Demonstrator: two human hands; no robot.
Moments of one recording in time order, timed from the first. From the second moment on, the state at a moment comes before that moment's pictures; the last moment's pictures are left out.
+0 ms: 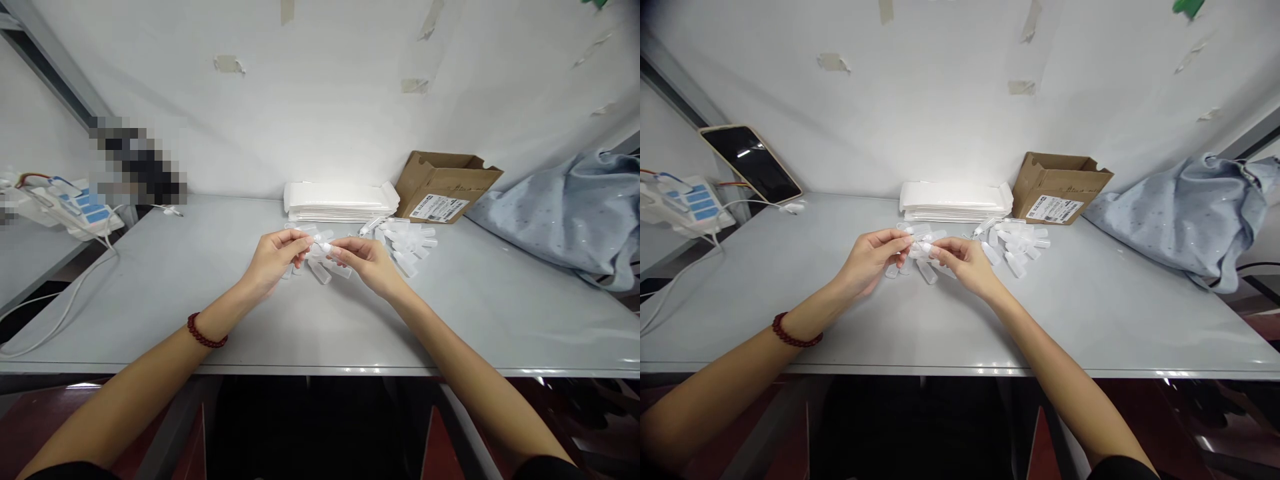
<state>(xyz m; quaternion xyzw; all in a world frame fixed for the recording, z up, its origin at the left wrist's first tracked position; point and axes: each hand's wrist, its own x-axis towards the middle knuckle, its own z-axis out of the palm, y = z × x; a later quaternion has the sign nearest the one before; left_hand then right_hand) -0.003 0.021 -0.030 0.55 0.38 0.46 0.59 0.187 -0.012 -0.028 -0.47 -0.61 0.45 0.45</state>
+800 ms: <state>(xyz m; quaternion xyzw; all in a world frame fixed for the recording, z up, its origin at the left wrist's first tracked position) 0.000 0.011 -0.038 0.70 0.39 0.51 0.30 0.187 -0.010 -0.029 -0.48 -0.60 0.45 0.45</state>
